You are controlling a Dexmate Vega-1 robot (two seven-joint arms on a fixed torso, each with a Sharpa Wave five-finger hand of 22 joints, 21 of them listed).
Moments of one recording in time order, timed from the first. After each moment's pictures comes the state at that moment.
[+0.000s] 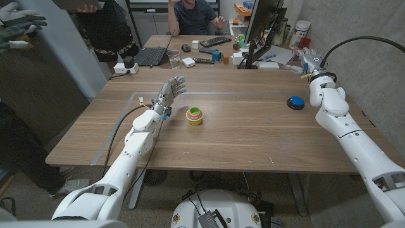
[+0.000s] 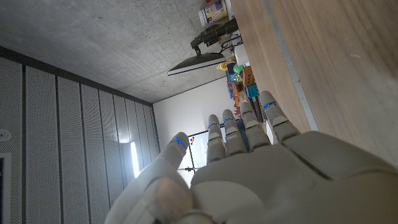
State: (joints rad) left arm 0.79 0.22 0.12 -1.19 -0.31 -0.21 -0.24; left_hand 0.07 0.08 0.71 0.09 0.17 0.29 -0.02 0.19 0.18 0.25 0.03 0.21 0.19 0.22 0.08 0.20 0.19 0.05 0.18 0.61 0.18; right arm -0.77 -0.58 -0.19 -1.57 -1.09 -0.31 0.07; right_hand 0.17 -0.07 0.30 -0.09 0.19 0.02 -0.10 0.18 0.19 -0.08 0.03 0.18 0.21 -0.05 0.12 0.20 0.20 0.19 0.22 0.21 0.18
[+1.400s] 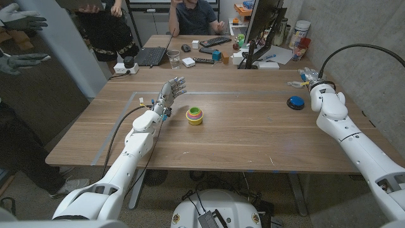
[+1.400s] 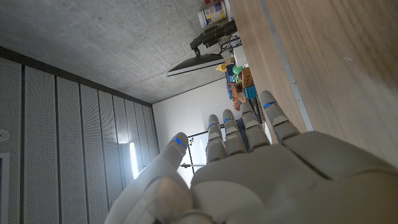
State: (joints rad) left arm 0.78 0.22 0.11 -1.17 -0.31 -0.22 -0.26; left_hand 0.07 0.08 0.71 0.09 0.17 0.29 -0.02 0.19 0.18 0.25 0.03 0.21 0.19 0.22 0.08 0.20 0.19 0.05 0.18 0.61 0.18; right arm -0.77 -0.62 -0.23 -1.52 -1.09 -0.36 0.25; right_hand 0.20 -0.08 0.29 -0.11 0.19 0.02 -0.10 0.20 0.19 -0.10 0.04 0.19 0.20 -0.02 0.12 0.21 0.20 0.31 0.22 0.24 0.18
